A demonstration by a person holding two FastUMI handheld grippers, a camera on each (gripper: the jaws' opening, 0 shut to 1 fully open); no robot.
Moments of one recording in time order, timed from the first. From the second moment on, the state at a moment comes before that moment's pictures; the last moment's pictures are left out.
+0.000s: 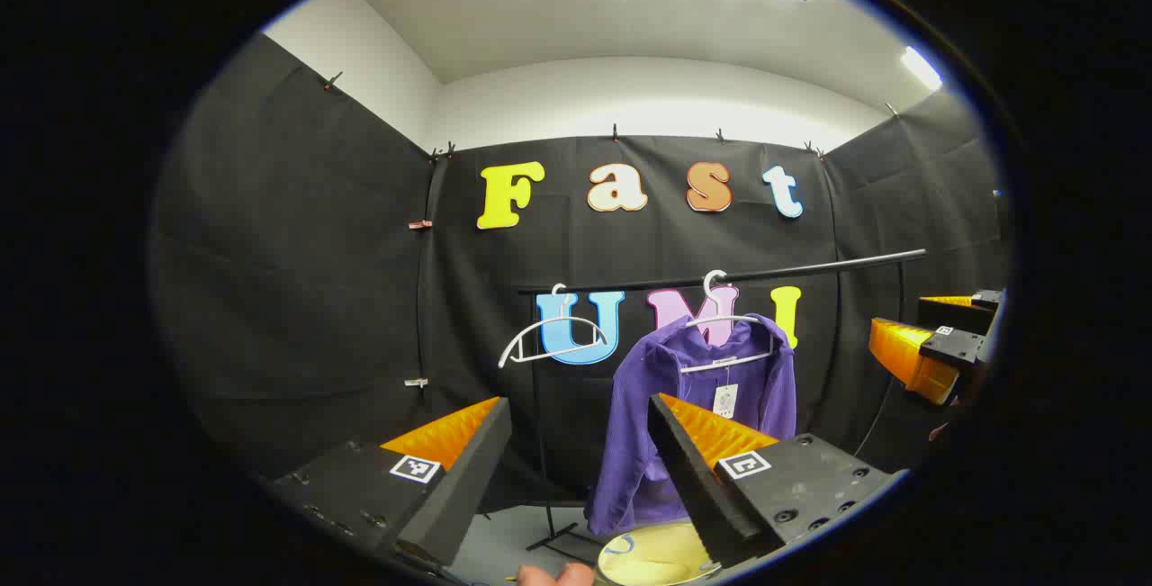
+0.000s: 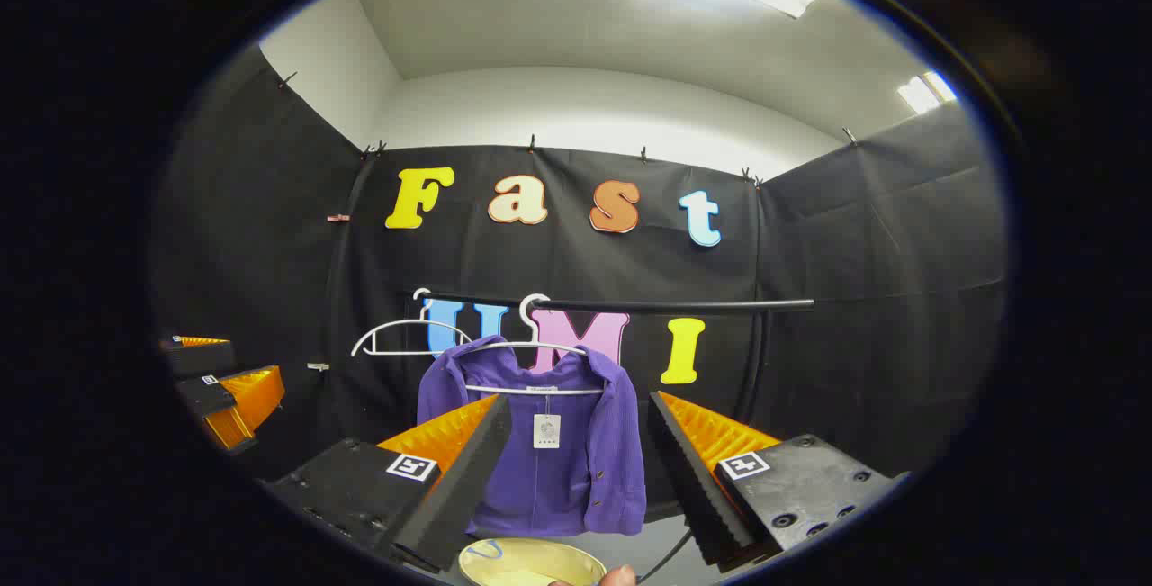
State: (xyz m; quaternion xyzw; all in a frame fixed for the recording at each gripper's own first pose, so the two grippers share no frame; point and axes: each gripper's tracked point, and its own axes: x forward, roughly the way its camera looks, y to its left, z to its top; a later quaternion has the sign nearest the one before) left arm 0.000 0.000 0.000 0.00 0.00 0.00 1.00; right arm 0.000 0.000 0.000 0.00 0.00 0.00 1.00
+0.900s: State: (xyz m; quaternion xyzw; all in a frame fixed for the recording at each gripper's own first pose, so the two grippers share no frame) left arm -0.006 0.007 0.002 0.00 0.00 -0.01 1.00; right arm 0.002 0.001 -0.003 0.00 0.00 -0.01 1.00
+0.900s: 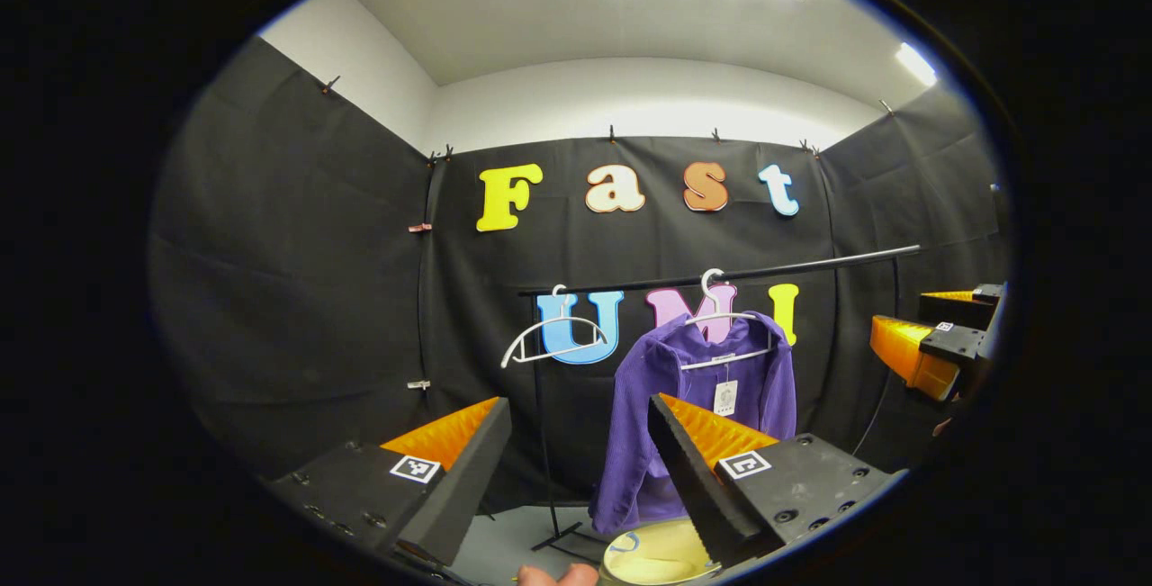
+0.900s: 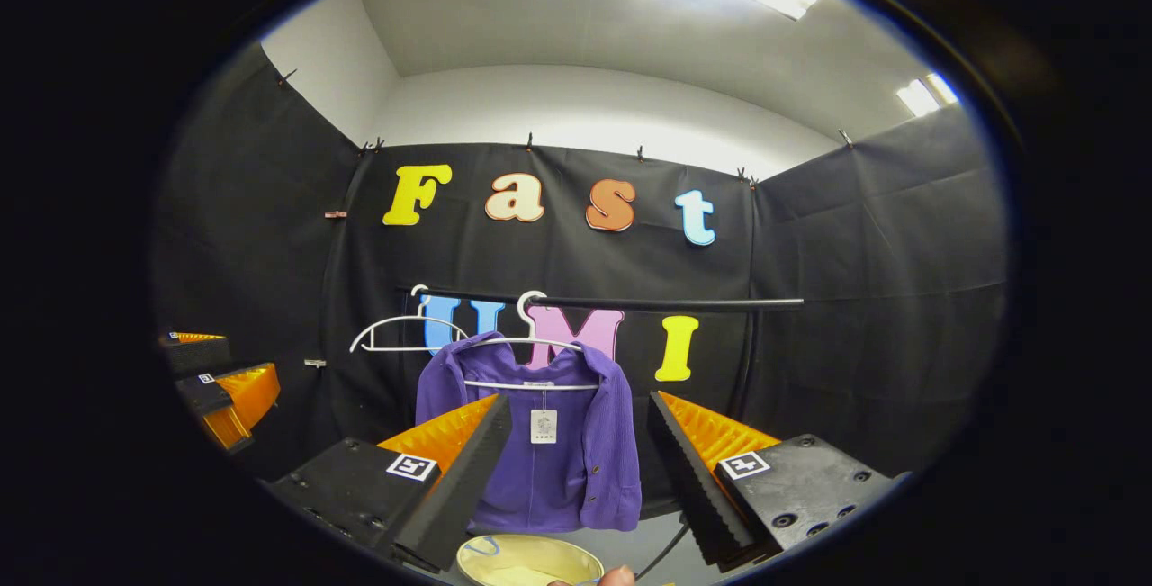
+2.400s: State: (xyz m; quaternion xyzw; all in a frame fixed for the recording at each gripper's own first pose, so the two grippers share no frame) left arm 0.254 -0.123 -0.085 0.01 0.02 0.00 1.00; right arm 0.259 -0.052 -0.159 0.05 0.05 0.00 1.00
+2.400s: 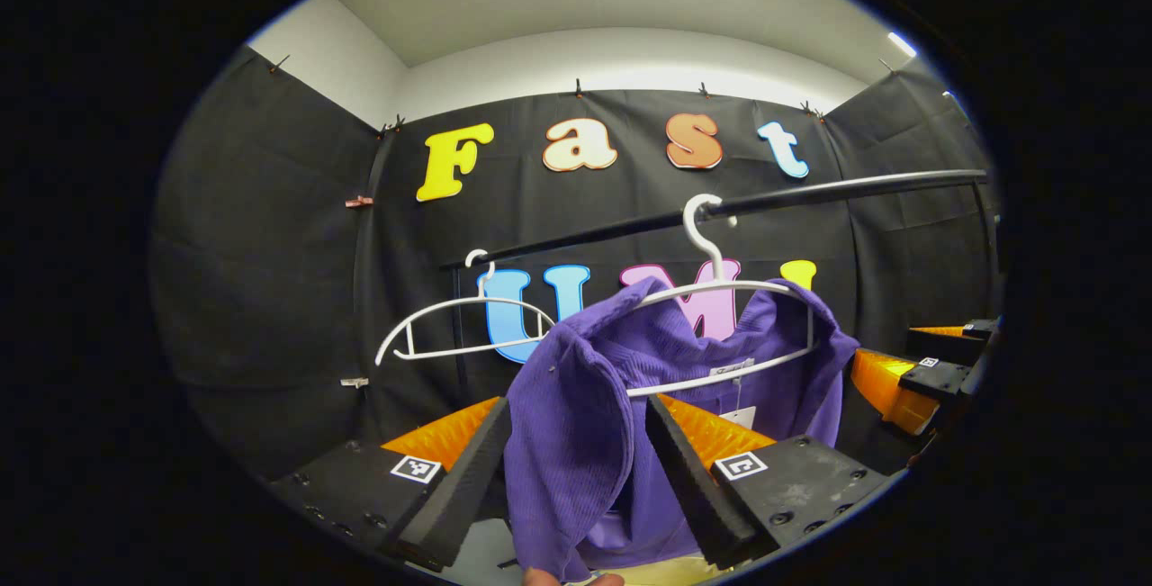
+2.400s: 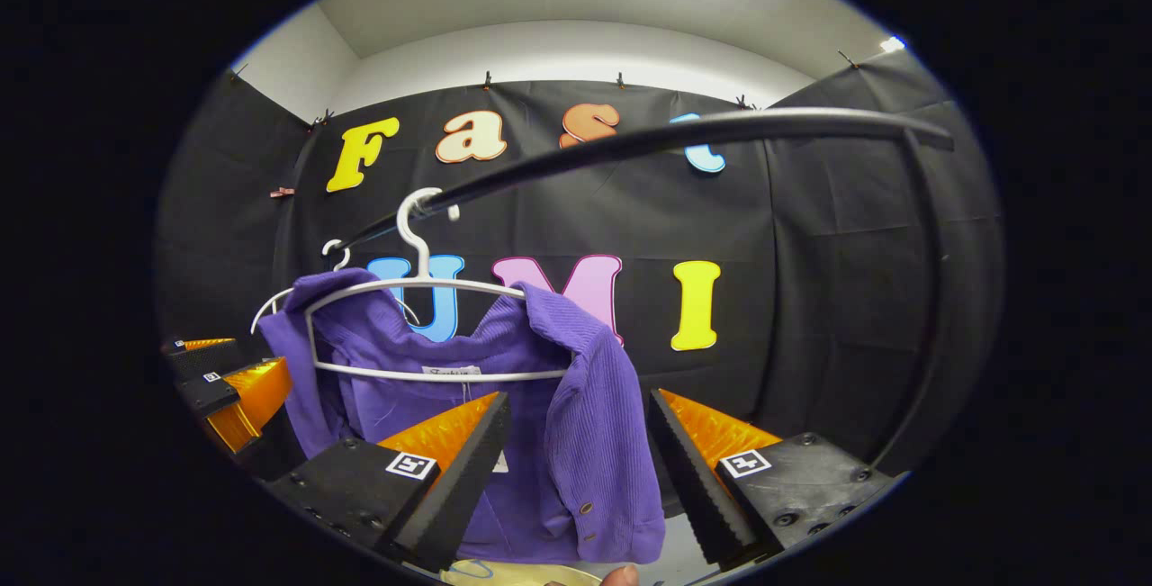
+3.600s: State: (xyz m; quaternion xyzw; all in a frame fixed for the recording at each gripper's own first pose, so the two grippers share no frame) left arm 0.317 -0.102 -0.100 0.02 0.07 0.00 1.00; right arm 0.353 -0.104 -0.185 0.24 0.07 0.06 0.97
